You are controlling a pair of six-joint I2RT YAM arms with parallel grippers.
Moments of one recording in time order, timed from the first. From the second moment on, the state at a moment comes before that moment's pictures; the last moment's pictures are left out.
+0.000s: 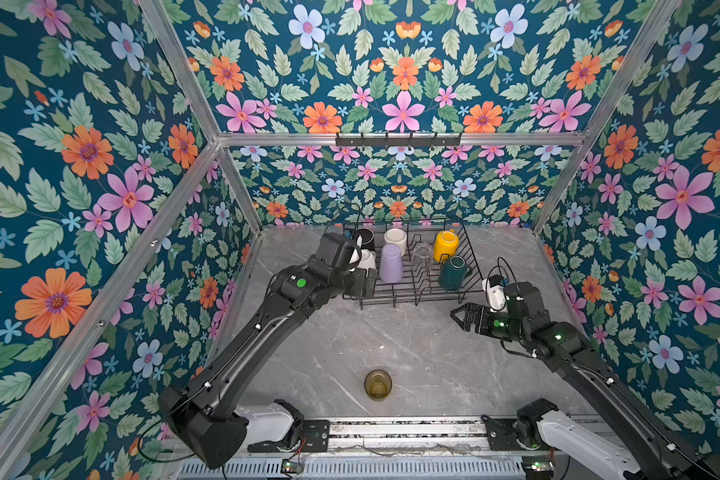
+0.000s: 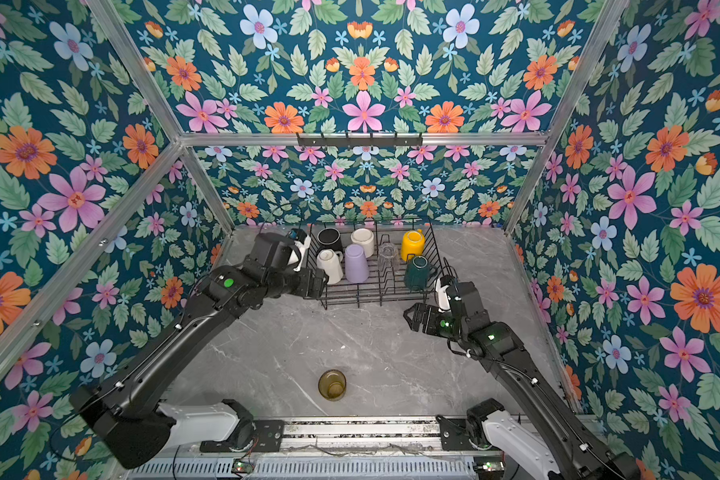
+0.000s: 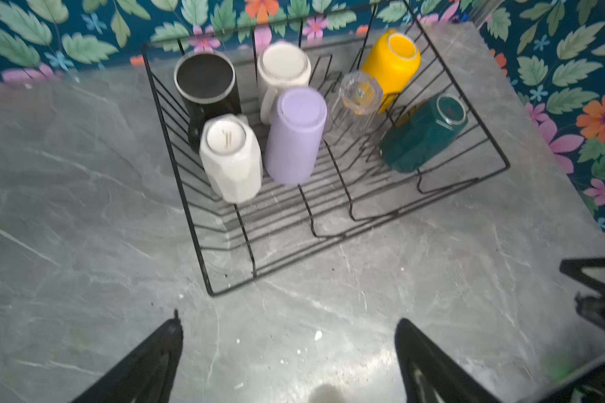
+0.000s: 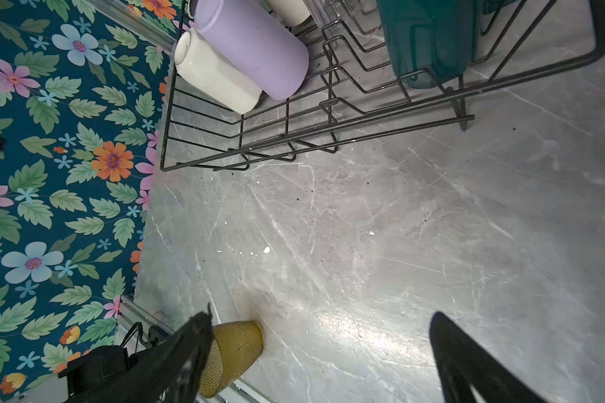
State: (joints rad) left arm -0.64 1.26 1.38 -0.93 -0.06 -0.29; right arm 0.40 0.90 0.81 -0.64 -0.27 0.60
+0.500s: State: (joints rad) left arm -0.65 1.00 0.97 -1.09 0.16 -0.41; right arm 0.40 0.95 0.79 -0.59 -0.25 0.60
